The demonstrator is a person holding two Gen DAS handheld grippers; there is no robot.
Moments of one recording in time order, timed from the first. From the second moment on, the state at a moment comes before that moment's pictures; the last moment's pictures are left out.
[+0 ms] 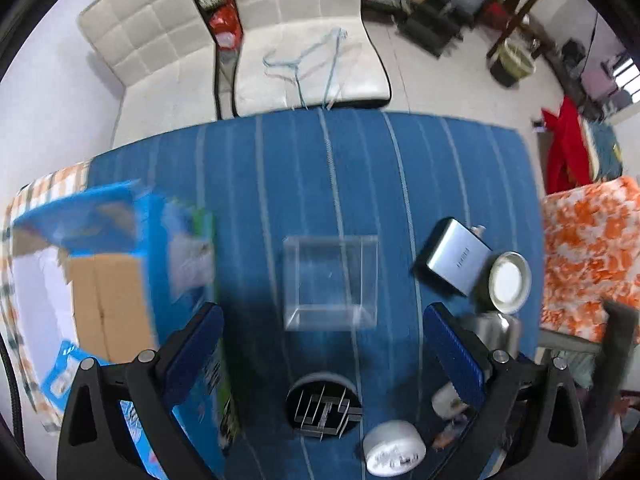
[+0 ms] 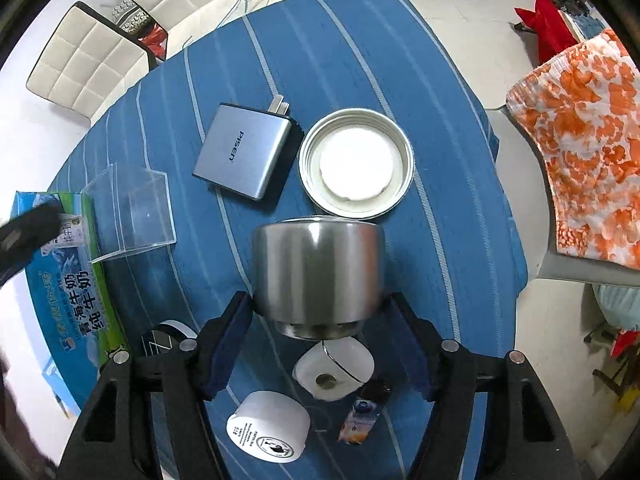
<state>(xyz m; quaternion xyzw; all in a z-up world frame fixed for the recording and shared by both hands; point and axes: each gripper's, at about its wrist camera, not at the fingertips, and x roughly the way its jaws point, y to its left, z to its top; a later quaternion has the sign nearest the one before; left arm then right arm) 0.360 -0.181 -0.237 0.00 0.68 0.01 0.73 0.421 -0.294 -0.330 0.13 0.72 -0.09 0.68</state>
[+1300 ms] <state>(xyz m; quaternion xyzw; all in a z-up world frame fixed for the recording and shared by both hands) 0.289 -0.160 -0.228 0.00 0.67 -0.03 0.74 0.394 -0.271 -0.276 0.20 0.68 -0.08 0.70</state>
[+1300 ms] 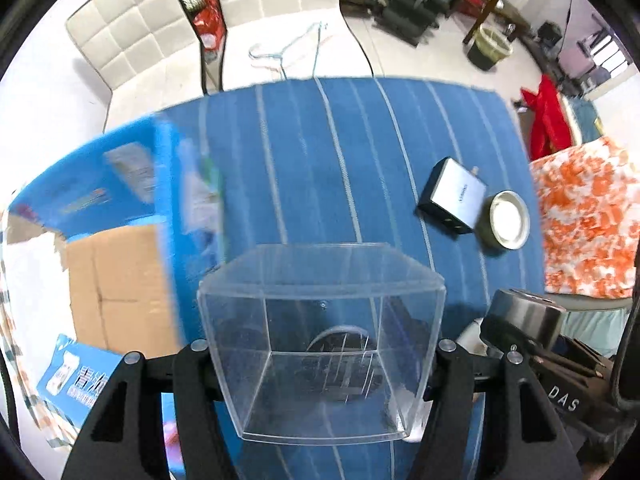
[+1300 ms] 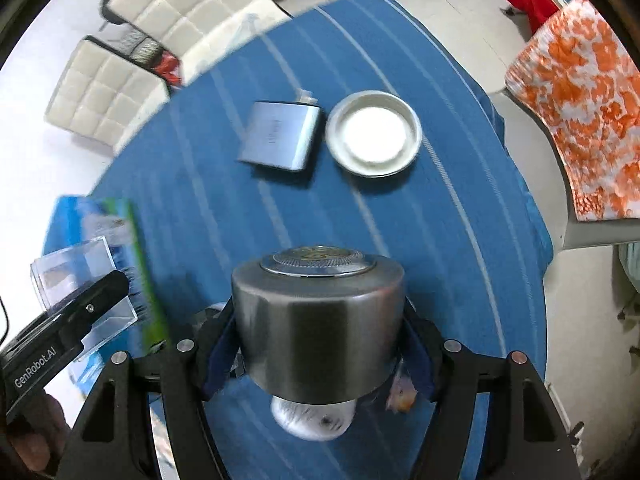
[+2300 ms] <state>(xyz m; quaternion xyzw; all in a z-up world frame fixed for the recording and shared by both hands) 0.295 0.167 -0.257 -0.07 0.68 0.01 0.73 0.489 0.073 -0.349 0.10 0.73 -0.02 0.67</state>
